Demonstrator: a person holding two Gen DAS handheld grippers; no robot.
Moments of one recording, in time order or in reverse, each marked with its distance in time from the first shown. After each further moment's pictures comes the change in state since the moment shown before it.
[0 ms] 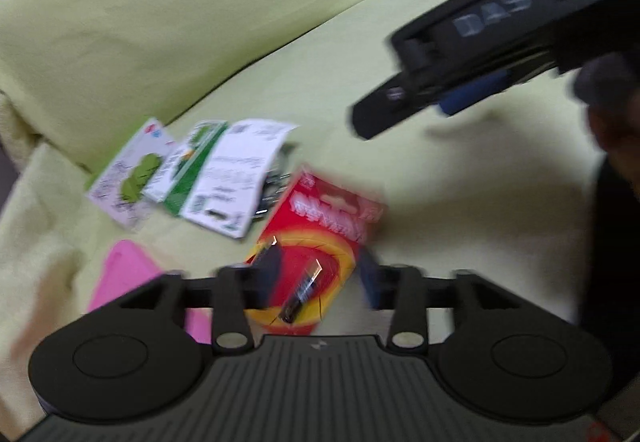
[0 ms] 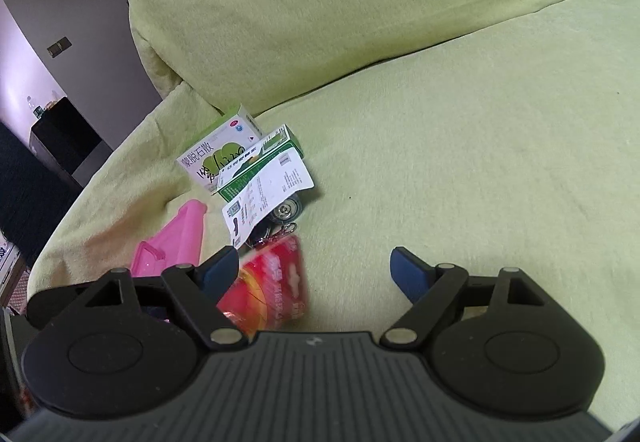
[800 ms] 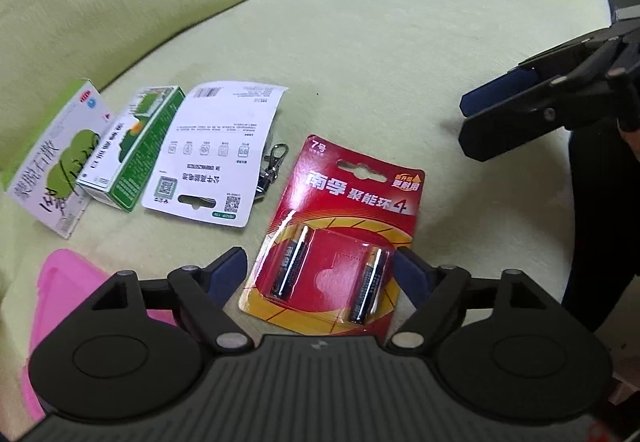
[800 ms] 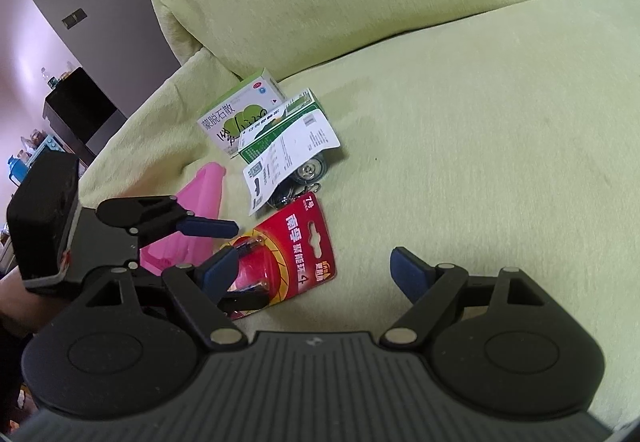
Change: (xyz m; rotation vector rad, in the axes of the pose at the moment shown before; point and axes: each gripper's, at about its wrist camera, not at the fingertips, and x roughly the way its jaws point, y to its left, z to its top) left arm 0.052 0.076 -0.004 0.065 0.084 -0.334; right arm 0.005 0.009 -0.011 -0.031 0.091 0.042
